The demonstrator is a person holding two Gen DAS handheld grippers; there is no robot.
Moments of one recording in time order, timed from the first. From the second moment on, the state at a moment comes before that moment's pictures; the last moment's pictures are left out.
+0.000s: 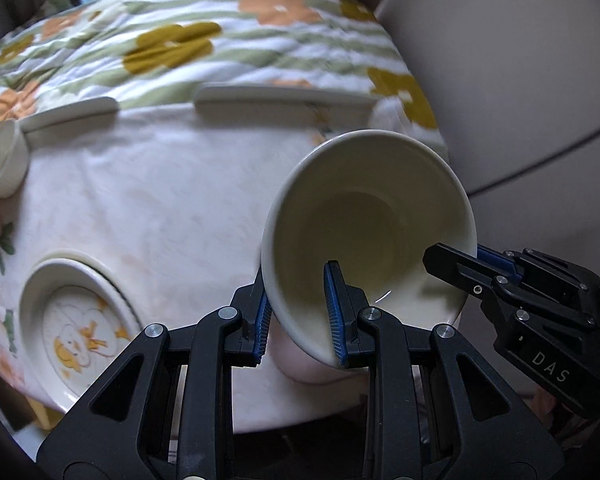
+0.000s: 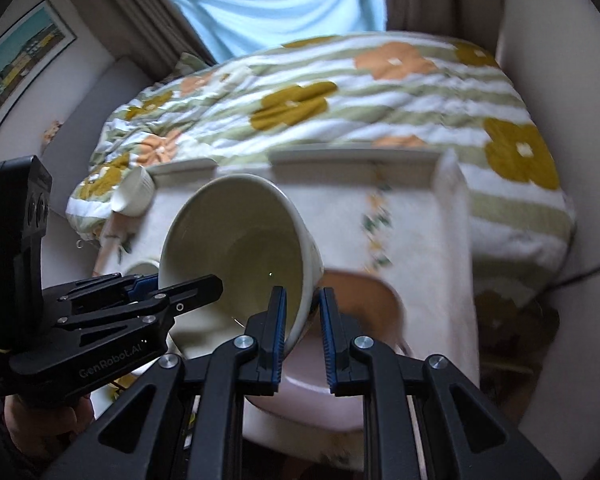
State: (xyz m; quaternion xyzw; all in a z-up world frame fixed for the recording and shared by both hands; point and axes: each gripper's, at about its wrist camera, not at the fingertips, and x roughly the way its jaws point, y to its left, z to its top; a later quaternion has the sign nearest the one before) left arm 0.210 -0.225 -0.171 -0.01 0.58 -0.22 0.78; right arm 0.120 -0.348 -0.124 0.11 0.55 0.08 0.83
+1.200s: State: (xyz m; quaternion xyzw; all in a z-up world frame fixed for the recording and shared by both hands) left arm 0.221 -0.265 -0.245 0.12 0.63 -0.24 0.73; right arm 0.087 -0.361 -0.207 0.16 0.60 -0.01 0.78
